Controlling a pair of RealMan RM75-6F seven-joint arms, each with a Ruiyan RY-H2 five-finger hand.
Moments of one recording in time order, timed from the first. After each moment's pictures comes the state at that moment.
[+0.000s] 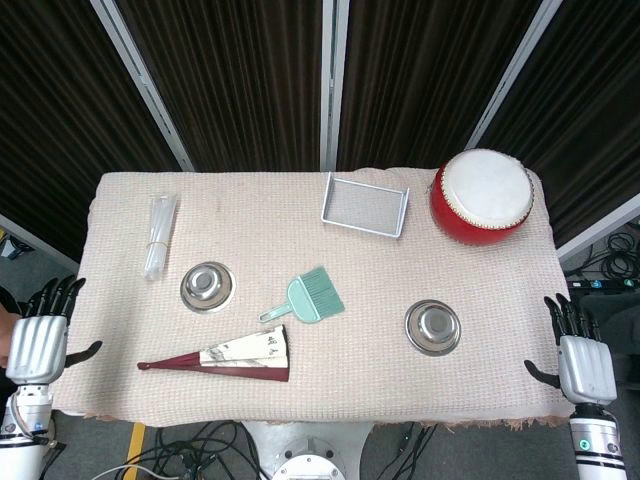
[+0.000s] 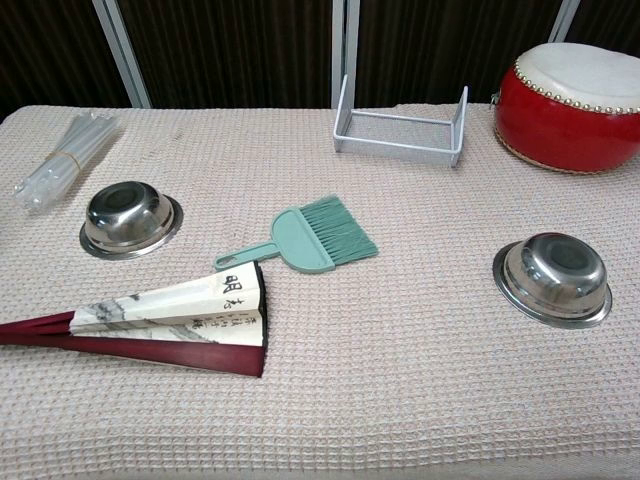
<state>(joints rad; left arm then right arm) -0.13 -1.26 -0.06 -1.59 1.40 1.53 0.22 0.08 -1.22 0.05 -1.65 -1.33 1.45 -0.17</state>
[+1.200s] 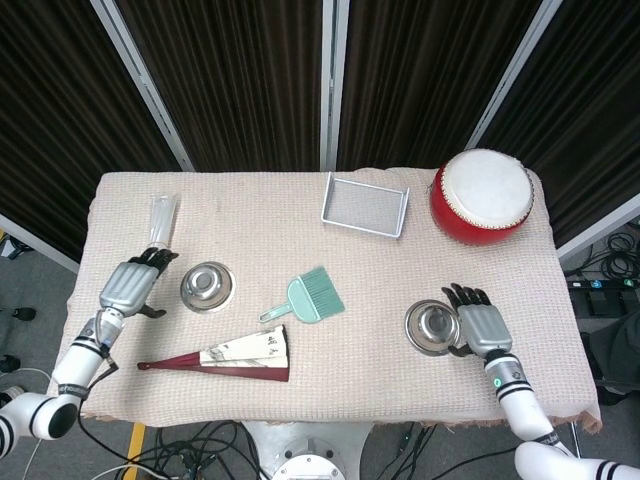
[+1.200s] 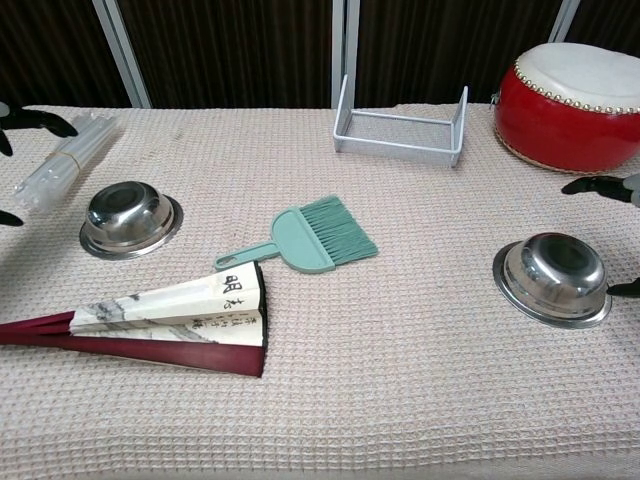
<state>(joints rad) -0.54 -1.32 -0.14 -1.40 1.27 0.87 0.16 0.45 -1.34 0.12 -1.69 -0.93 0.96 -0.51</state>
